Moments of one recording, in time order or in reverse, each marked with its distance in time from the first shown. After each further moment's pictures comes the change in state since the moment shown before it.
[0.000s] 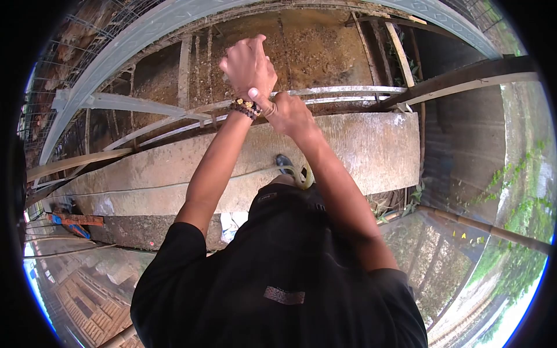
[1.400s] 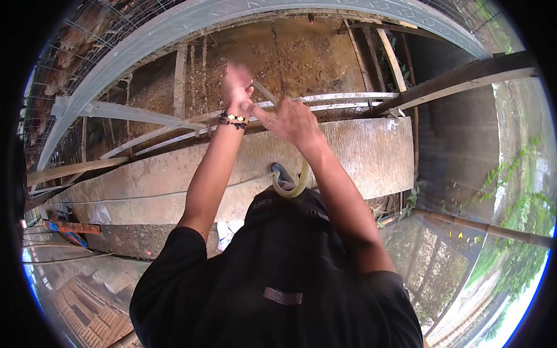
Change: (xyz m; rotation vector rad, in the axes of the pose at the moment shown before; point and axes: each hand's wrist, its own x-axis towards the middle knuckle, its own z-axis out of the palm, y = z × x) left_hand -0.002 -0.024 0.031 -1.363 -0.107 -1.367; right_hand -0.010 -0.010 -0.026 -0.150 0.051 0.134
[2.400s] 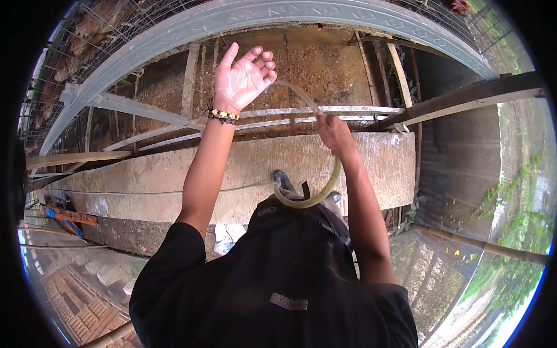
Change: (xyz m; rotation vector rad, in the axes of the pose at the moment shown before) left_hand -0.004 0.068 -0.008 -0.577 -1.046 -0.329; right_hand 0.017 0.092 0.000 0.139 0.052 0.195
